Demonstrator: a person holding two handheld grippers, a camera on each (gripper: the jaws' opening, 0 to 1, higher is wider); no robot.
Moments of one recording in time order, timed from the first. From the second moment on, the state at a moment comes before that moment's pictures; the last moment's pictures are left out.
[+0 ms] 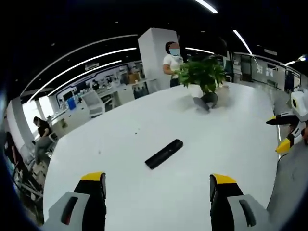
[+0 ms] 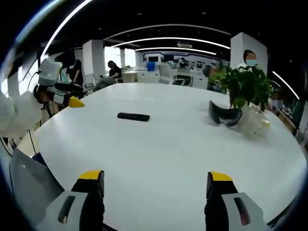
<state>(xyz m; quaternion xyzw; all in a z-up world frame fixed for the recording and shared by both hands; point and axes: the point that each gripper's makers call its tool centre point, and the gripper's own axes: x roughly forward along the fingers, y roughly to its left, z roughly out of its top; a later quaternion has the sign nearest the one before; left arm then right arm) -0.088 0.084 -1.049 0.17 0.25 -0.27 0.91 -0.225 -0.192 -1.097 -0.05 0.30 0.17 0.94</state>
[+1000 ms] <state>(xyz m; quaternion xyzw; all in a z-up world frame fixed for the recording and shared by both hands) 0.017 0.035 -1.109 0.28 0.33 -0.35 0.83 -0.228 -0.187 -1.109 -0.06 0.33 0.19 0.92</state>
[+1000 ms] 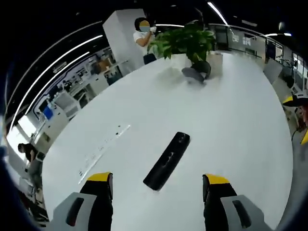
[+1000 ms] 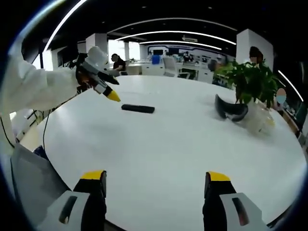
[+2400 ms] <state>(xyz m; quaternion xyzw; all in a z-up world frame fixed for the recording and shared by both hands) 0.030 0.027 -1.191 0.34 0.49 -0.43 0.68 -0.230 -0.194 -1.113 -0.03 0.34 0.18 0.92</state>
